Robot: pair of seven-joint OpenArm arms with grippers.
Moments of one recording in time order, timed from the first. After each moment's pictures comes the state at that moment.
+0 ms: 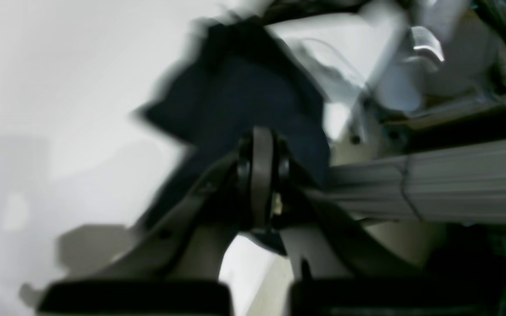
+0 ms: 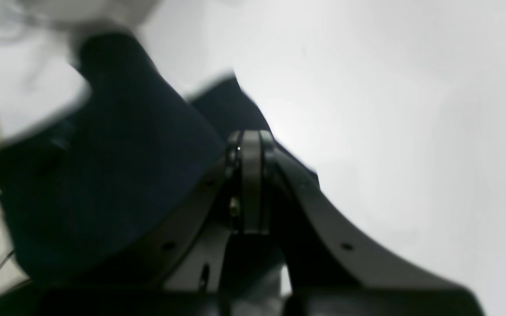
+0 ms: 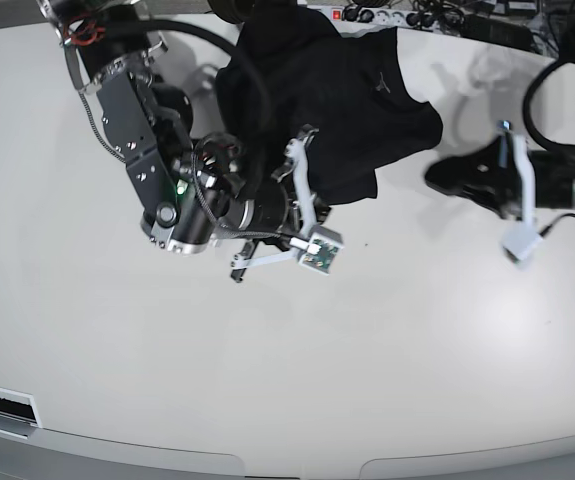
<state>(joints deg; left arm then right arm) 6.5 -34.4 -3.5 95.3 -85.2 -43.9 80.2 7.3 4.1 -25.8 95.1 16.5 40.5 -61.5</state>
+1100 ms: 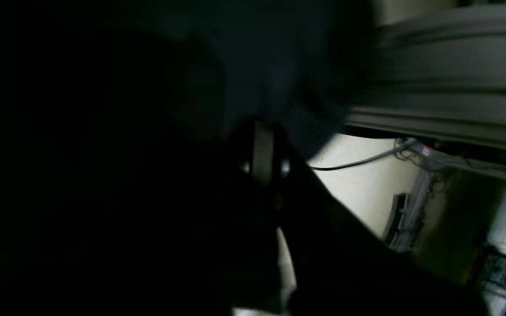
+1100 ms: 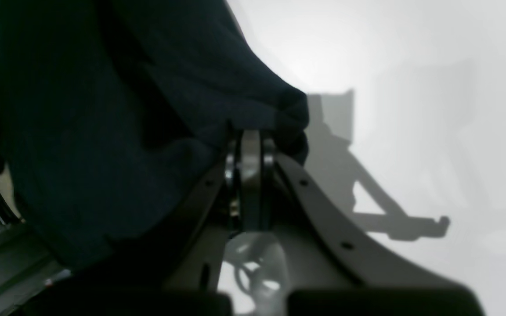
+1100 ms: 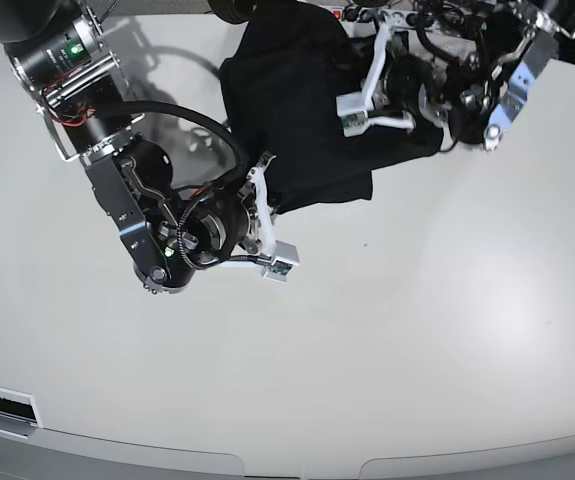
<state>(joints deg) 4.6 -29.1 28.0 88.2 -41.7 -44.0 60.6 17.8 8.7 -29.4 73.1 30.7 40.4 -70.4</state>
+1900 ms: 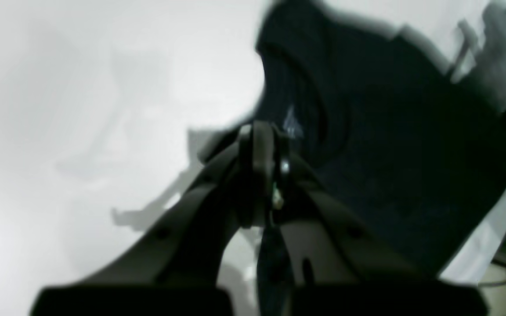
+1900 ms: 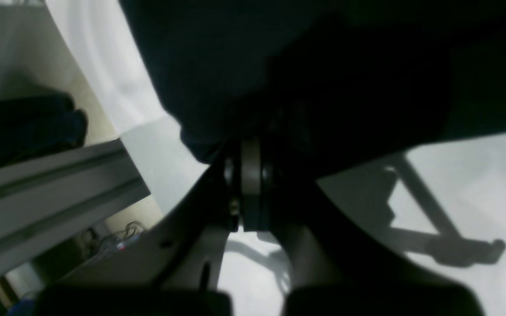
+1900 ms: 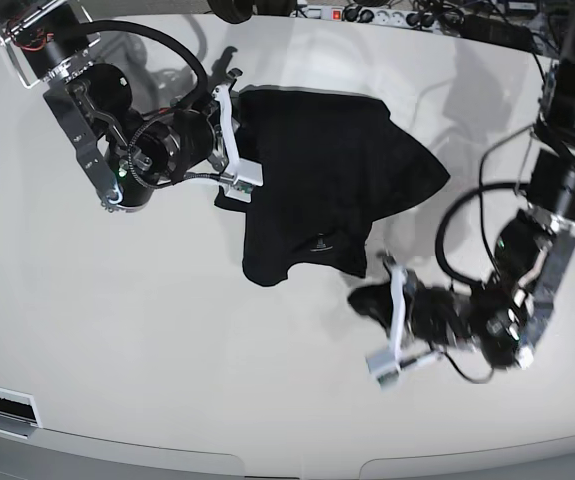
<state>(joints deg) -32.9 -24.6 27.1 66.9 -46.4 -43.8 56.1 3.7 17.7 -29.4 86.5 42.0 35.9 -74.6</state>
